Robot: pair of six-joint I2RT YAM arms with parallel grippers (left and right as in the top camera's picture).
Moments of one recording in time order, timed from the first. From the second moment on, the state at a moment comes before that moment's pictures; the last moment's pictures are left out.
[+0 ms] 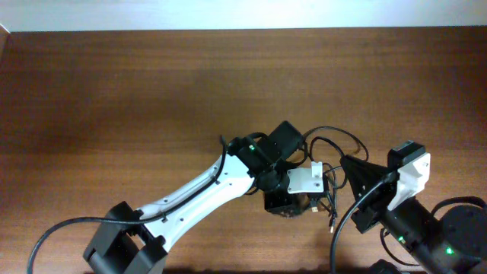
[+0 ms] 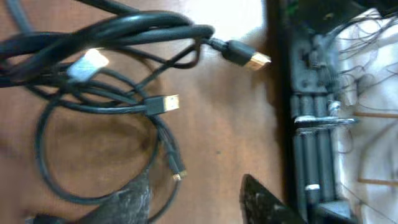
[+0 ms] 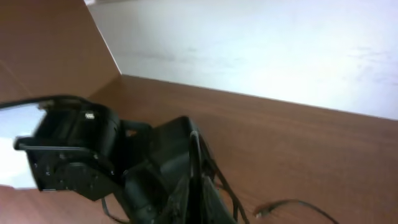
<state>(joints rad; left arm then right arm) -0.83 1.70 1.29 -0.86 0.53 0.64 0.63 0.62 1.13 -0.76 0.05 0.20</state>
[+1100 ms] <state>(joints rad) -0.83 1.91 1.29 -0.24 0.26 0.64 0.63 0.62 1.22 -0.94 -0.13 0.17</state>
